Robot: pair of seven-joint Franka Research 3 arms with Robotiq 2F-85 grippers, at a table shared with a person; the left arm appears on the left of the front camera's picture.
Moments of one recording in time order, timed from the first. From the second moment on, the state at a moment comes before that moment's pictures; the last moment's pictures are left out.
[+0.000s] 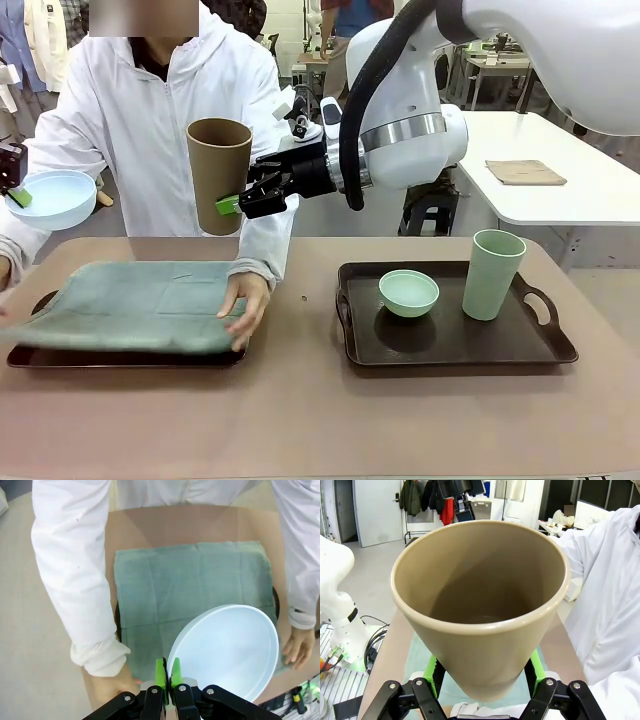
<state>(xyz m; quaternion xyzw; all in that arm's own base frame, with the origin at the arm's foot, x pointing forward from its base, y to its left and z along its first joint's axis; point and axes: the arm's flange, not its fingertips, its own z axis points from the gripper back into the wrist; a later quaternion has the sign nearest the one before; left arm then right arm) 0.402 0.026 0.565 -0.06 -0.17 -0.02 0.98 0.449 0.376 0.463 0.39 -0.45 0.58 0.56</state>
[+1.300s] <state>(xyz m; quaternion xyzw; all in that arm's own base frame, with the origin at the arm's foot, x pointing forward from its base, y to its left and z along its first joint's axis) 0.402 0.026 0.565 -0.06 -0.17 -0.02 0.98 0.449 0.376 0.463 0.39 -0.45 0.58 0.56</state>
